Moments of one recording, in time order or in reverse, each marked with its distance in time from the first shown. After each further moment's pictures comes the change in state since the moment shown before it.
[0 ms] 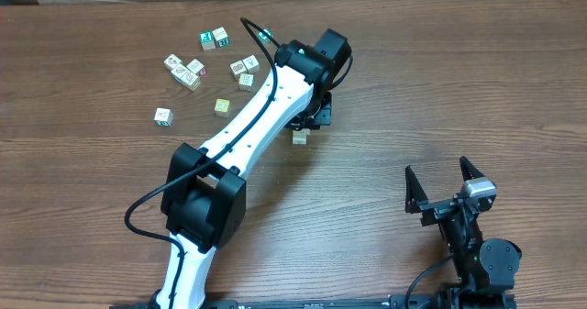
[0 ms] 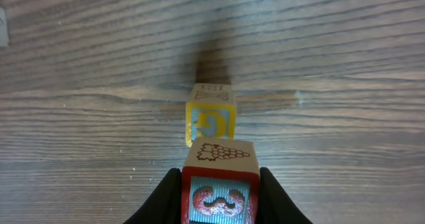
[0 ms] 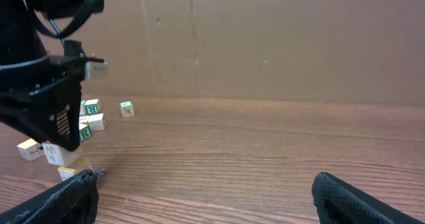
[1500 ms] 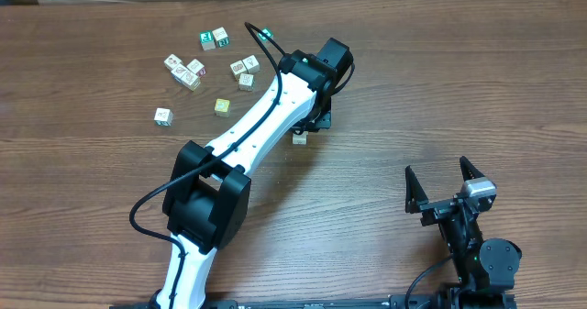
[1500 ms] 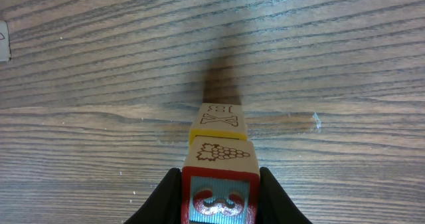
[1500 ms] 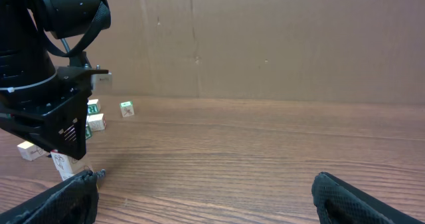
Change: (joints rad) left arm -0.012 0.001 -0.076 0.093 -0.069 -0.002; right arm 0.000 0.000 0.000 0.000 0.000 0.000
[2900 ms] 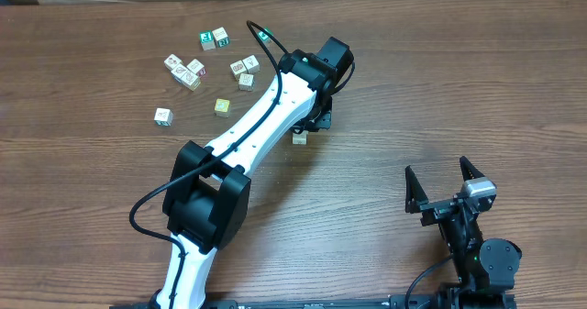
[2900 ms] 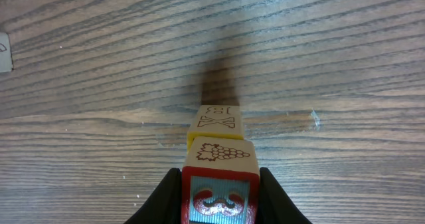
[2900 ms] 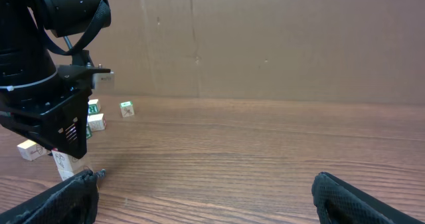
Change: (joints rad) left arm 0.000 0.000 0.007 0.000 0.000 0.045; right arm 0.000 0.000 0.000 0.000 0.000 0.000
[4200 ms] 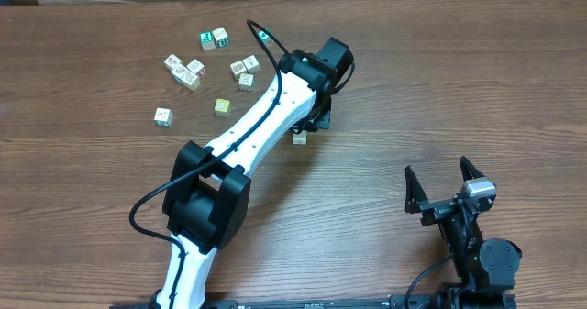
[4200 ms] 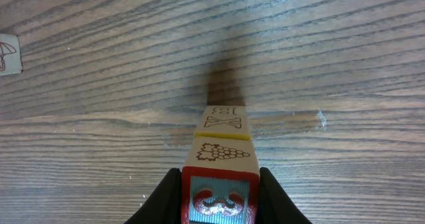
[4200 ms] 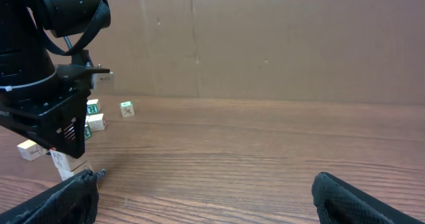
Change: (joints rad) left arm 0.000 0.000 0.000 -0.003 -0.016 0.008; right arm 0.000 0.000 0.000 0.000 0.000 0.000
